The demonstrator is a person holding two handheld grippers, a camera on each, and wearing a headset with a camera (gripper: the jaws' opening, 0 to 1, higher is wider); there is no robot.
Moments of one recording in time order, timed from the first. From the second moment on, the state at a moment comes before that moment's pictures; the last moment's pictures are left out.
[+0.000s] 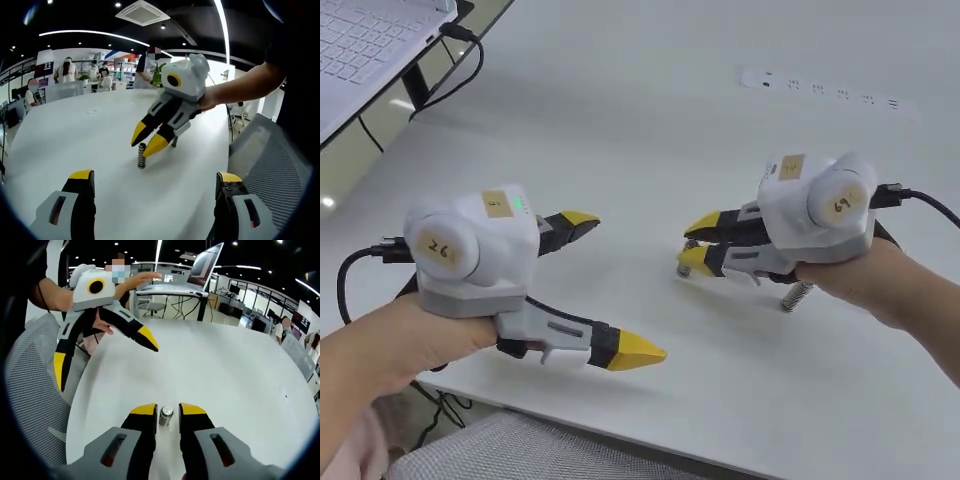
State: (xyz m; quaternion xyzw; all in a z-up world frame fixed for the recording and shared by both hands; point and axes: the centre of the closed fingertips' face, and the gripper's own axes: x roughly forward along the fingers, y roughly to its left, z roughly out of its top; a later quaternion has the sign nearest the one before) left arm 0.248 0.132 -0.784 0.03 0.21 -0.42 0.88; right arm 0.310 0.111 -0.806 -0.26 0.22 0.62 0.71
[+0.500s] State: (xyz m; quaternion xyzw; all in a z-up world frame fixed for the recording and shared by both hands) left arm 0.257 0.117 -0.766 0.06 0.20 -0.43 0.88; right arm 0.299 0.088 -0.778 -0.22 0.20 0.61 0.74
